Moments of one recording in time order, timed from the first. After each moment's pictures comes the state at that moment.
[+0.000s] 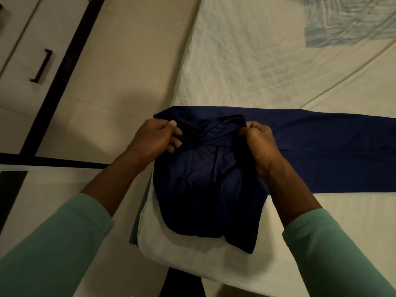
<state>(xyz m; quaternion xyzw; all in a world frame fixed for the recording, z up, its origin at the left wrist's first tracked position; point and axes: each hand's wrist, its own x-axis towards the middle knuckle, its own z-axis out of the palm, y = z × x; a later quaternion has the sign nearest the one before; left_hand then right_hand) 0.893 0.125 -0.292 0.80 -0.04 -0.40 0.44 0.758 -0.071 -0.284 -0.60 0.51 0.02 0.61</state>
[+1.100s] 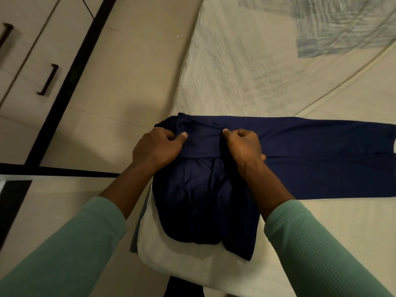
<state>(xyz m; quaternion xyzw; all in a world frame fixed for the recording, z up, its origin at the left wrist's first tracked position) 0.887 0.108 -0.294 0.92 -0.11 -0.30 0.23 0.781 -0.064 -0.309 -0.68 0.58 0.04 0.45</state>
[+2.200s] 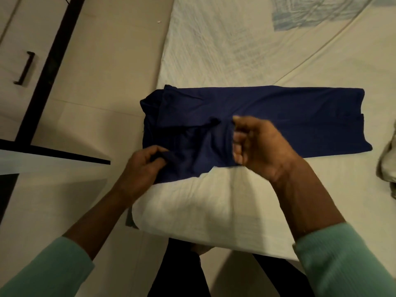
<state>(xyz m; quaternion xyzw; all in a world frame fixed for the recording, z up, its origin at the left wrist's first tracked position) 0.793 0.193 -0.300 0.77 -0.09 -0.41 0.49 0.682 -0.044 -0.220 -0.36 0.46 0.06 0.81</state>
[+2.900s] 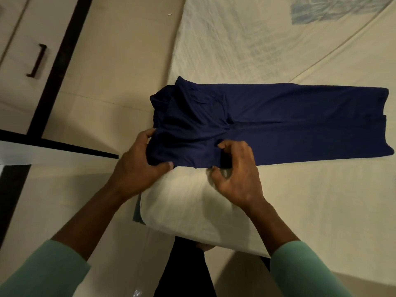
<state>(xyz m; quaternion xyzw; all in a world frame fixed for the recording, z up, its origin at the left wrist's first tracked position) 0.813 0.212 -0.287 0.83 -0.13 -0.37 0.39 0.643 0.017 -0.323 -0.87 0.29 -0.07 0.39</state>
